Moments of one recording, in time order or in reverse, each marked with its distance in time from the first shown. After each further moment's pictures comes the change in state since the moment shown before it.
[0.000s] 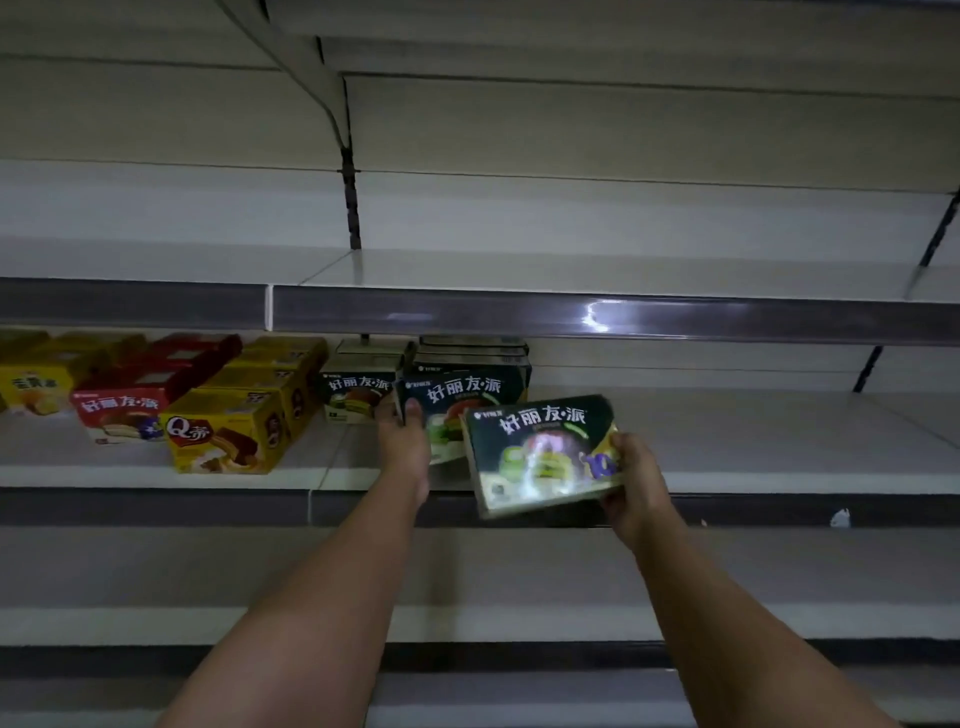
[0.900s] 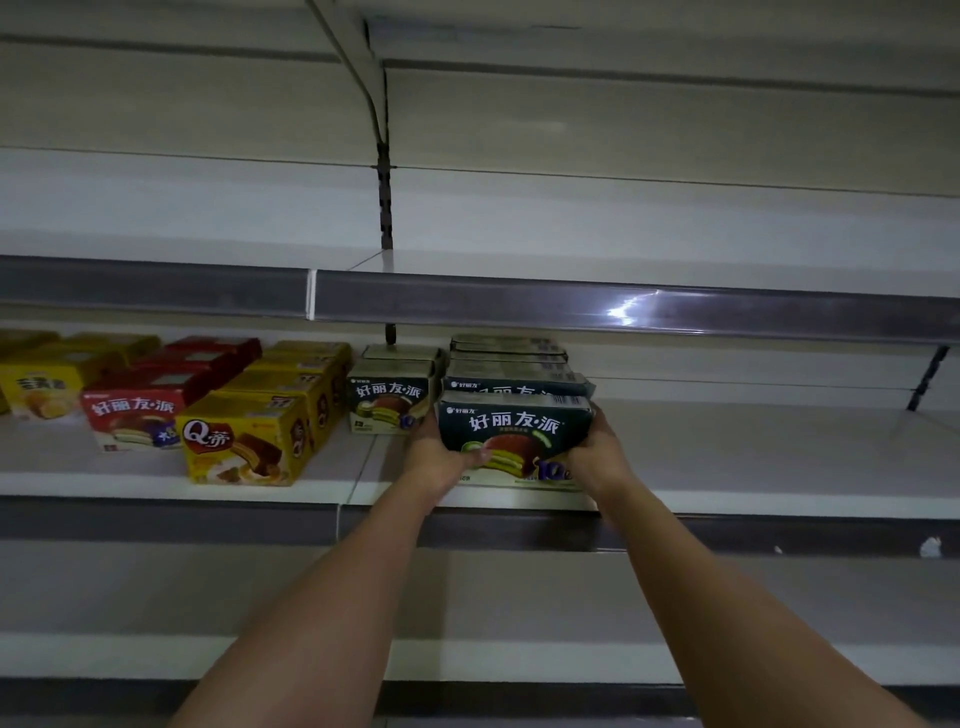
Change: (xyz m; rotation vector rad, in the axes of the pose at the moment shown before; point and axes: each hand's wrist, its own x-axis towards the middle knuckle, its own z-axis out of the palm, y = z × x) left_hand 0.052 -0.029 -0.026 0.424 -0.328 0.114; right_hand 0.036 0.030 0.077 -0.681 -0.153 -0.386
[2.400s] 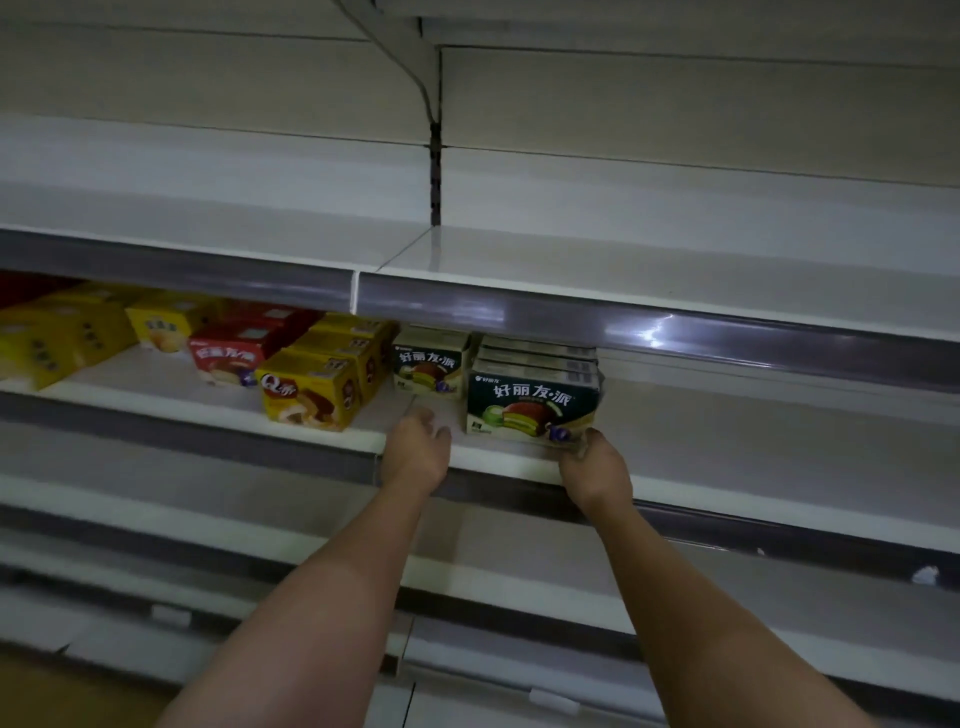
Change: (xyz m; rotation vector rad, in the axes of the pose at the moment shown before) left_hand -0.073 0.037 -0.028 0.365 0.330 -0.194; right_hand -0.043 -0.017 -0.014 -0.478 -0.113 0.069
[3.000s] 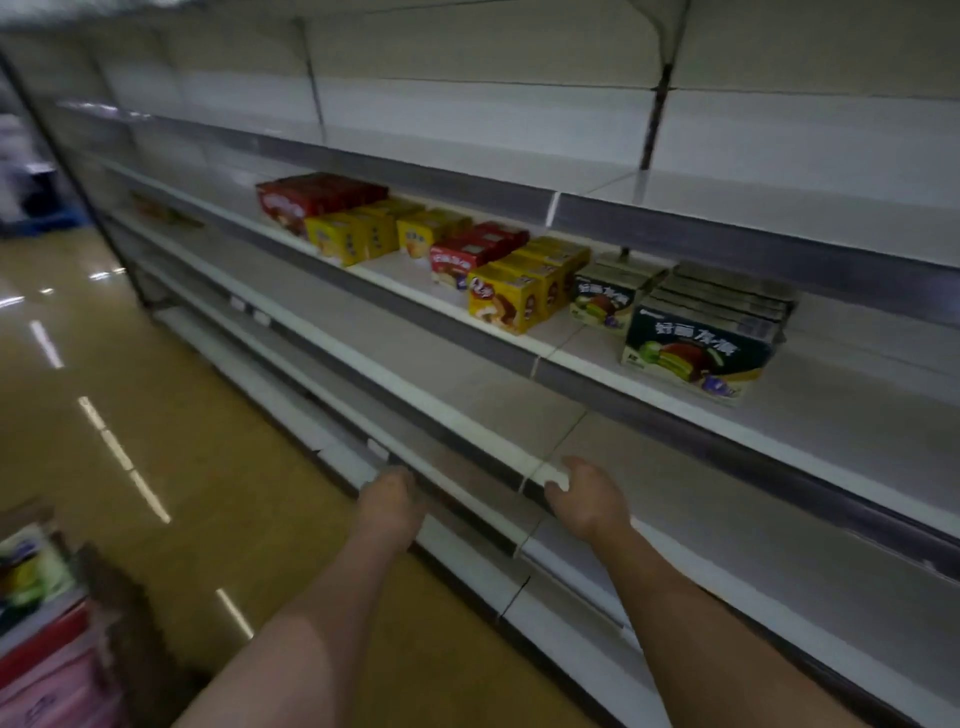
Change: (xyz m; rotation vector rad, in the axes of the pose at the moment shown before) left_hand -0.202 -0.160 -0.092 0.398 0.094 -0.375; right_hand -0.137 0.005 0.063 -0.286 -0.586 -0.425
